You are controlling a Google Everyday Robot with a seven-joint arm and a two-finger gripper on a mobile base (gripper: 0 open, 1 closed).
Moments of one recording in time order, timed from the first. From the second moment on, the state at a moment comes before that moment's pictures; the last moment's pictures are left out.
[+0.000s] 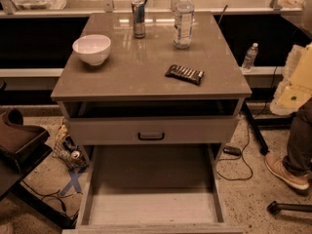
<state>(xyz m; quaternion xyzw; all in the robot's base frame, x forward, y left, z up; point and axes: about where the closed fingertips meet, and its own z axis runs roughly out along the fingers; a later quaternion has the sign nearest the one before) 0.426 -0.195 1.039 -0.60 0.76 -0.09 0.23</state>
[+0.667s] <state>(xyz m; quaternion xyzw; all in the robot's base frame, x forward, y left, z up) 0.452 -0.192 1.041 -0.60 0.75 -0.06 0.28</state>
